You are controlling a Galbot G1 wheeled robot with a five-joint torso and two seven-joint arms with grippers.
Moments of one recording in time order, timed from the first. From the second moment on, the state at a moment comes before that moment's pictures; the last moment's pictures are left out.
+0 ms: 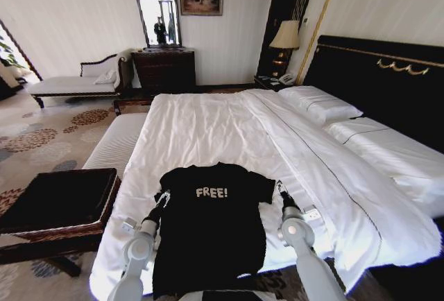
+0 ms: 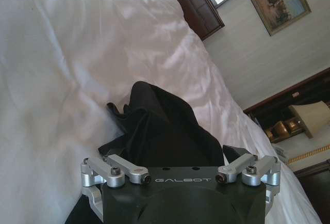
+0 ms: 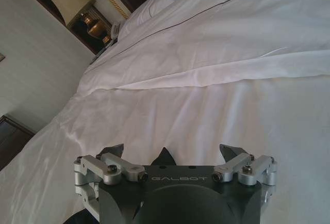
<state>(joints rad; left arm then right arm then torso) 1.46 -1.48 -0.59 -1.91 -1.09 0.25 -0.16 -1.29 1.33 0.53 1.84 1.07 0.02 0.57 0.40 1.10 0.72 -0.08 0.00</state>
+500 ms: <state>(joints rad) 1.59 -1.47 -0.66 -2.03 -1.09 0.24 -0.14 -1.30 1.33 0.55 1.83 1.08 0.03 0.56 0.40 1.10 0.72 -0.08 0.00</state>
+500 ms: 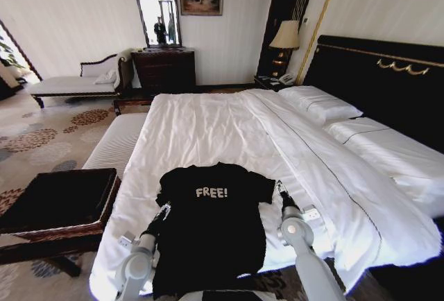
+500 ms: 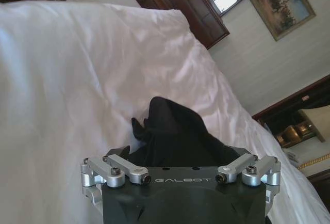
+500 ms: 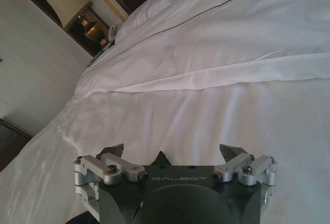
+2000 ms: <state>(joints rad) 1.34 -1.50 -0.72 -1.74 -1.26 0.27 -0.18 -1.35 1.34 0.58 1.88 1.11 0.01 0.59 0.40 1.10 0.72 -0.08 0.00</state>
